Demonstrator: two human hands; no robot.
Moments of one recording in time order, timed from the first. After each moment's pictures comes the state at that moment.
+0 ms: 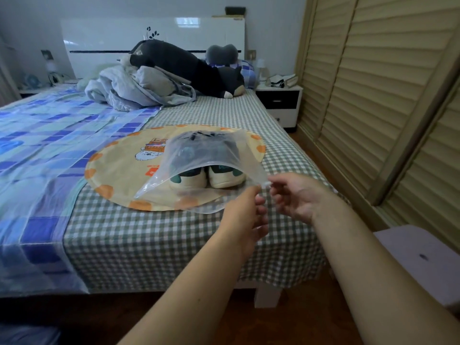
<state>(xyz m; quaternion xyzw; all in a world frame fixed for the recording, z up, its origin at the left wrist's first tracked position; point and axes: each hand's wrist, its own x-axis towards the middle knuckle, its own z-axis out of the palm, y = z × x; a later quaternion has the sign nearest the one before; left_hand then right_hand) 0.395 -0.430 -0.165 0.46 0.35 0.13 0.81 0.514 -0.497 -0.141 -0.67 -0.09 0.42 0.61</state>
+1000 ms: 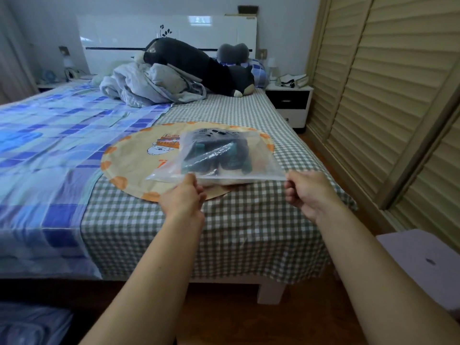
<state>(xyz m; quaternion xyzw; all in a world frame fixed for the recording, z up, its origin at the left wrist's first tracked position) 0.352 -0.348 -0.162 0.28 0.43 0.47 0.72 0.506 -0.500 -0.151 -0.72 -0.09 0.24 0.65</state>
